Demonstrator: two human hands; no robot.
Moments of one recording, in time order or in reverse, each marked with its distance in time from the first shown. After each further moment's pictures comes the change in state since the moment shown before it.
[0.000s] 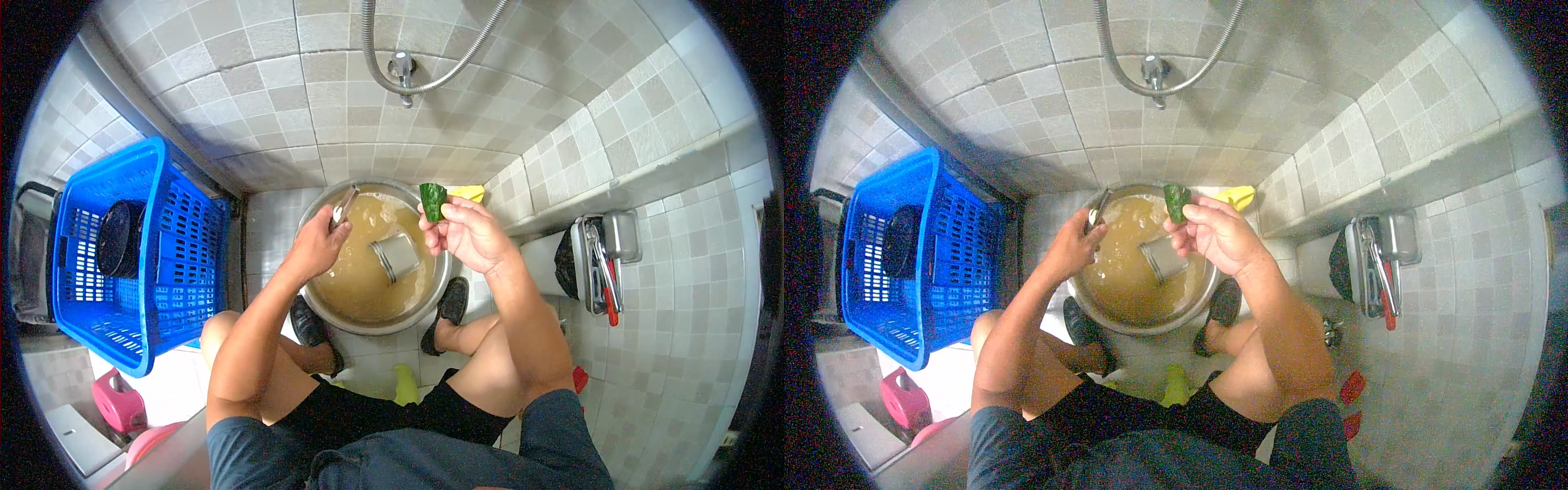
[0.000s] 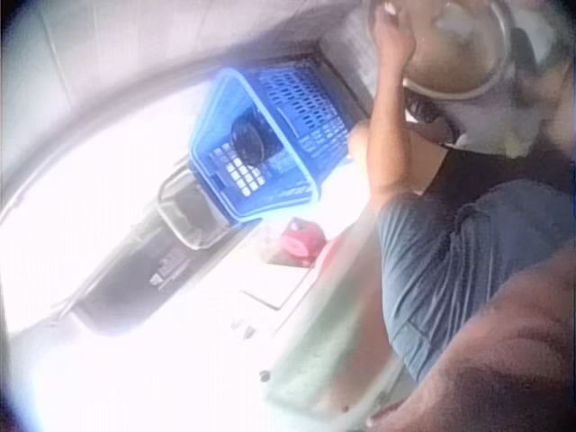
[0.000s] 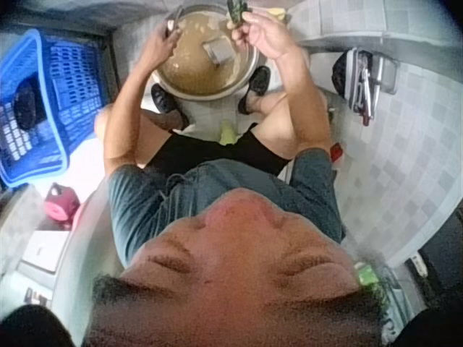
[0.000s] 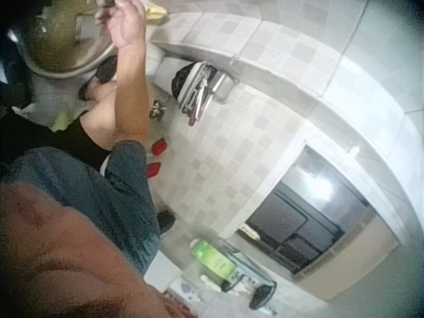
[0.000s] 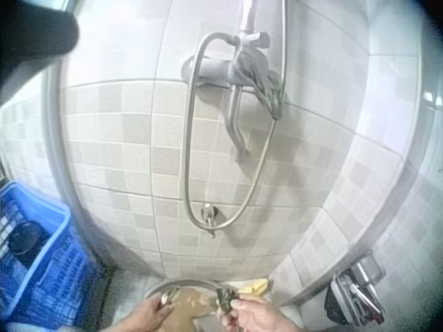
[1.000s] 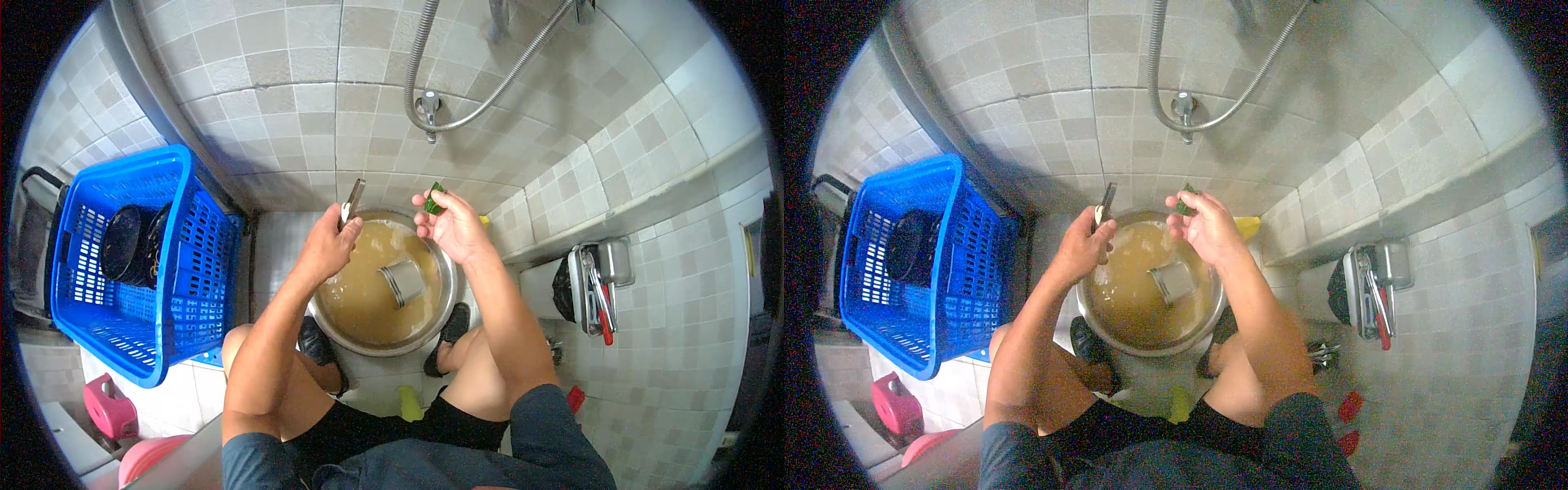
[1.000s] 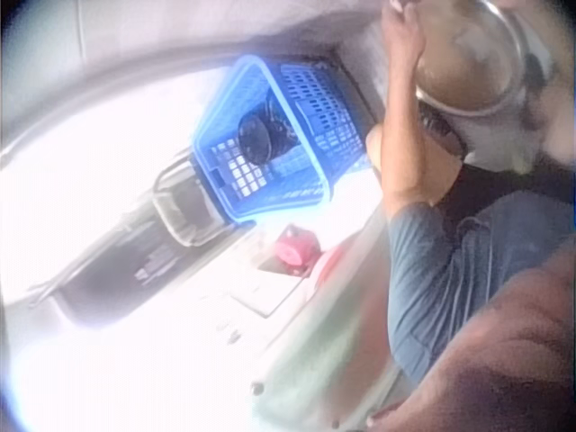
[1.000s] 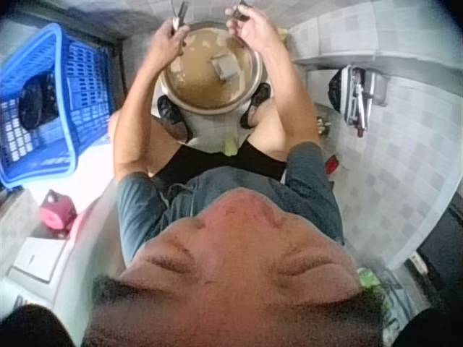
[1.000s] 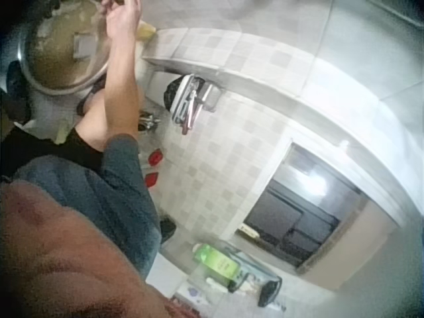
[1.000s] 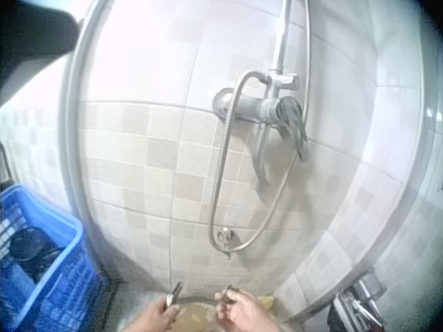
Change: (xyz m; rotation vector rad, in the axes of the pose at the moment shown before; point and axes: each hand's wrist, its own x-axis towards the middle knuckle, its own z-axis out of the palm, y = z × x) left_hand 0.006 0.028 -0.046 -0.329 0.046 -0.011; right_hand 0.079 0.003 0.023 0.107 0.166 -0.127
